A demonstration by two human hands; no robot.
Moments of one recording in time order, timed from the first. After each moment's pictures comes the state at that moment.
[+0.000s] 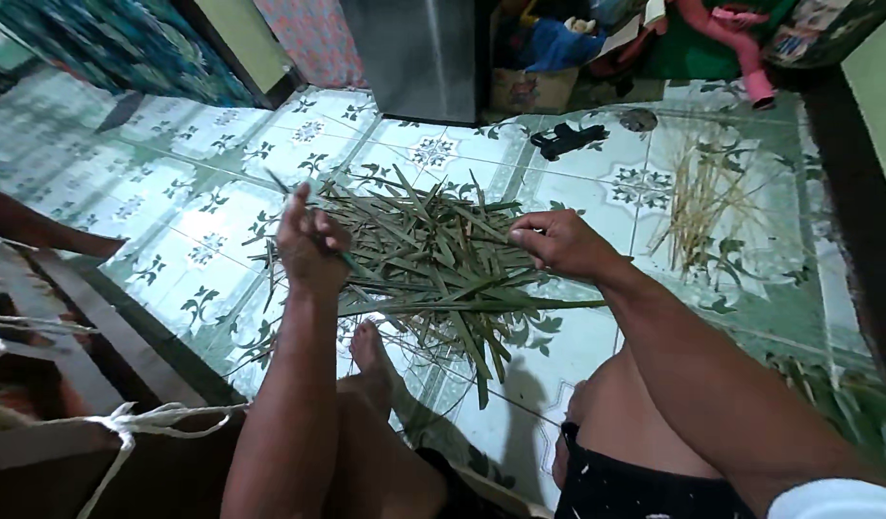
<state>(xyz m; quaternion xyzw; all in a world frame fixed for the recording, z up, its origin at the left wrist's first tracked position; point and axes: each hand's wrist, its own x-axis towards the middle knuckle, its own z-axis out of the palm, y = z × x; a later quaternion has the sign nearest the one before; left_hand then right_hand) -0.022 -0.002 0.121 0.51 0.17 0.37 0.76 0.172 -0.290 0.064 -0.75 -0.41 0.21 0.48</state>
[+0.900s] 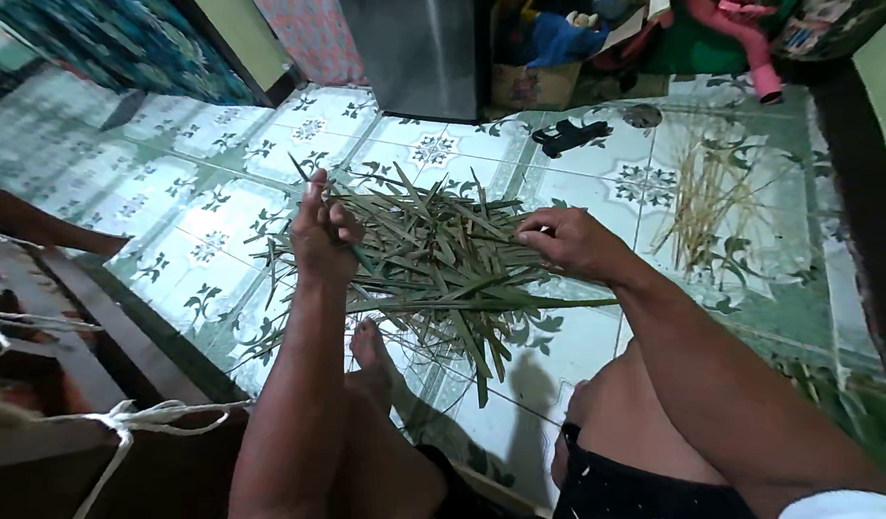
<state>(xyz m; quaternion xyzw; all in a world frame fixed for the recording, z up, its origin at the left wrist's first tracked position) -0.005 -0.010 0.123 0.50 0.14 0.33 0.79 0.180 -0.301 0.065 -0.75 -0.46 0.15 0.45</state>
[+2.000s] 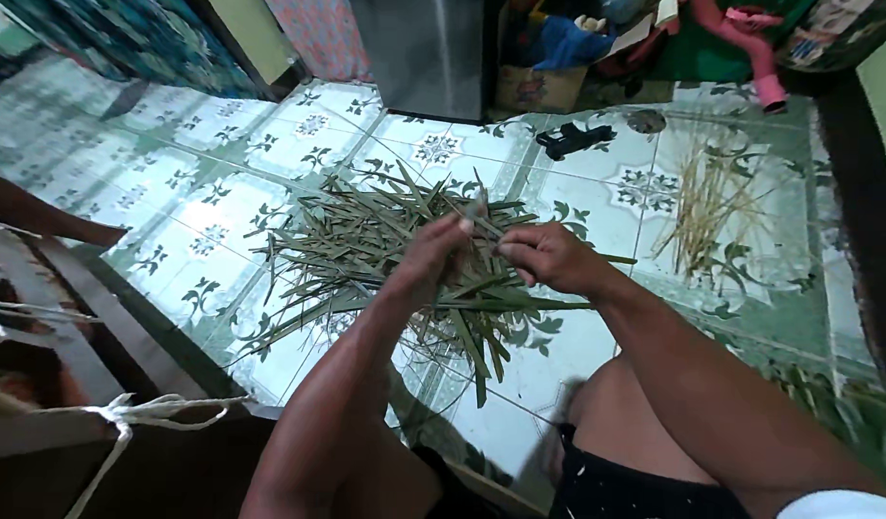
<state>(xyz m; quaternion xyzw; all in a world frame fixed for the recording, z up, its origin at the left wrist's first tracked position) 0.022 -0.100 0.098 0.67 0.12 0.03 0.73 0.154 -0.286 0.066 -0.65 -0.46 0.29 0.53</state>
